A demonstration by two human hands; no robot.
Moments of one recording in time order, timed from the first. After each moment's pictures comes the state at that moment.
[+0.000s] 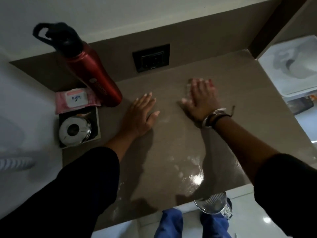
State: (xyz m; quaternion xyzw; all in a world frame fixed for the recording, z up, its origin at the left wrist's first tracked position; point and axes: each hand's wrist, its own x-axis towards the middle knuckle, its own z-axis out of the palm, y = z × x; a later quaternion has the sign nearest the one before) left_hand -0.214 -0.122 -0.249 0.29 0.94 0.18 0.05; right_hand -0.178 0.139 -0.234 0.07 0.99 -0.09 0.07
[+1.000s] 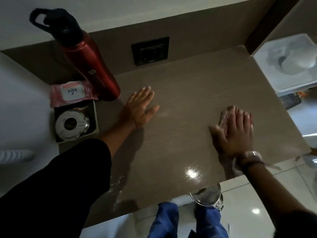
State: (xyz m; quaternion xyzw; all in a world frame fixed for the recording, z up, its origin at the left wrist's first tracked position) left_hand -0.221 -0.128 -0.248 0.30 0.93 0.18 0.12; right_hand -0.027 0.169 -0.230 0.24 0.96 -0.11 0.05
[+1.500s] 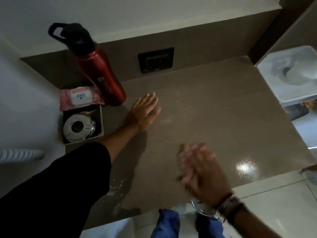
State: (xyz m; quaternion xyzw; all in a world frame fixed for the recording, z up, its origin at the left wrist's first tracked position) left_hand -0.228 -0.129 -0.253 0.28 0.92 0.22 0.15; right_hand 0.033 0.074 -0.234 -0.07 0.99 -0.15 0.03
